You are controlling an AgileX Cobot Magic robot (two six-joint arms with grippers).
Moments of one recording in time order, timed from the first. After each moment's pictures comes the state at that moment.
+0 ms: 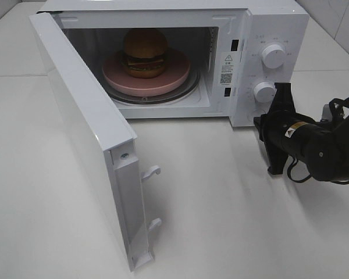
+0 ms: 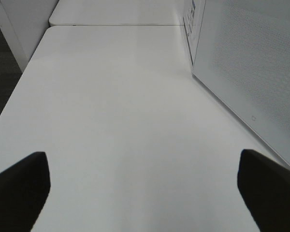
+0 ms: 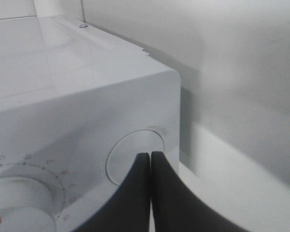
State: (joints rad) left arm 0.07 0.00 -0.52 -0.07 1.07 0.07; right arm 0.30 2.08 -0.68 0.16 -0.91 1.56
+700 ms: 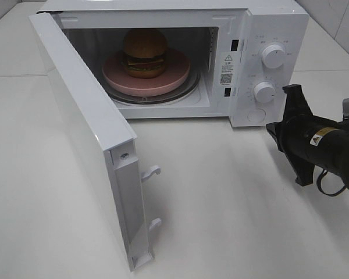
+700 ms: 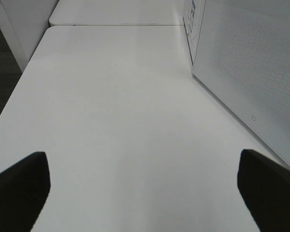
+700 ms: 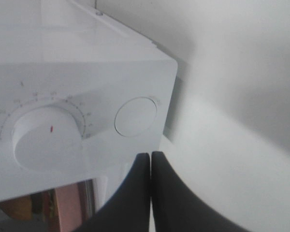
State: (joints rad) left arm 0.07 0.00 -0.52 -0.07 1.07 0.07; right arm 0.30 1.87 -0.50 0.12 -0.86 1.36
